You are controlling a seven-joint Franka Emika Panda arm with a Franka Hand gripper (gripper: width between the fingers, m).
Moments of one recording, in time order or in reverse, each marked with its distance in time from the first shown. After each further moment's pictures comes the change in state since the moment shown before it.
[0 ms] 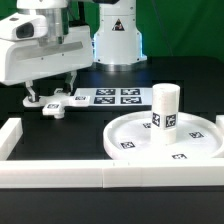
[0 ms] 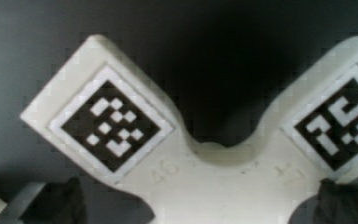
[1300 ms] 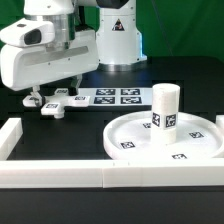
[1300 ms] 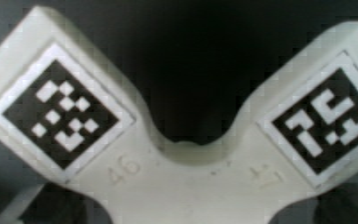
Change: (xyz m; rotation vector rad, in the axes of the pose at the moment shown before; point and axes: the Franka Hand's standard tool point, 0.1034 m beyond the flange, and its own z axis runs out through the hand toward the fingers) arm 0.005 -0.009 0.009 0.009 -0.009 -0.005
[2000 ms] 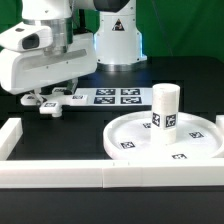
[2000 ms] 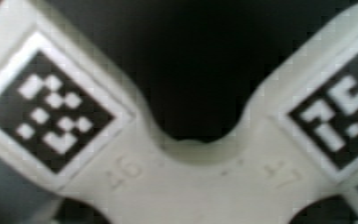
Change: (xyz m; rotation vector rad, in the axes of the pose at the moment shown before) arm -0.005 0.001 0.006 0.008 -0.007 0.006
